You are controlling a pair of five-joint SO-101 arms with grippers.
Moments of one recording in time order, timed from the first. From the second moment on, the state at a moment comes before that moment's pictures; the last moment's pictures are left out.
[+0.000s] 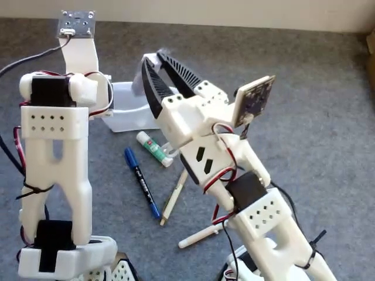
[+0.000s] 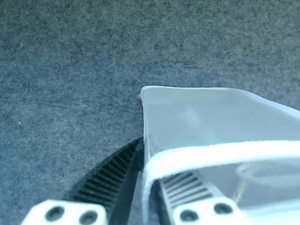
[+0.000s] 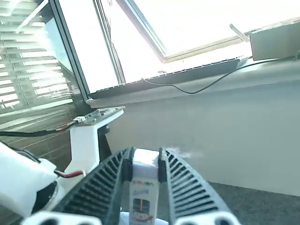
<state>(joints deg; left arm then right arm) -2.9 -8.6 -14.5 95.3 10.0 -36.1 -48.1 41.2 1.5 -15.6</state>
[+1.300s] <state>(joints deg) -2.2 -8.6 -14.4 95.4 10.0 -42.9 -48.1 61.4 -14.3 3.4</state>
